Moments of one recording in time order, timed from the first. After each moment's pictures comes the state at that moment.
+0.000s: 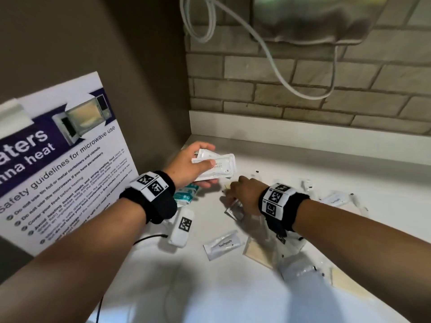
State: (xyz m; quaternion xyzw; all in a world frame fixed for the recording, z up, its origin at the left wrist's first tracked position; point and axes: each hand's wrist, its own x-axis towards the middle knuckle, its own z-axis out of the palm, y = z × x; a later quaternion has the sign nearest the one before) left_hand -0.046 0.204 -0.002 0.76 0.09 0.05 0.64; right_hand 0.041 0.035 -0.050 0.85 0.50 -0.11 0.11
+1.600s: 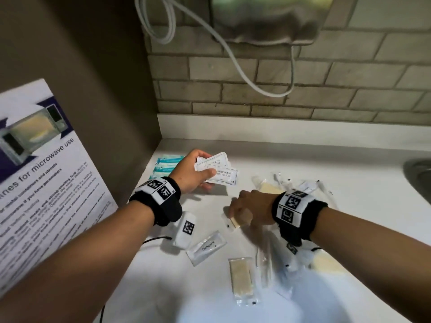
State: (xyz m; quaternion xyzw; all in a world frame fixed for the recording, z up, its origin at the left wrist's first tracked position) left_hand -0.005 0.165 -0.023 0.78 0.08 0.02 0.62; right_hand 0.030 -0.032 -0.042 0.88 0.38 -0.27 0.06
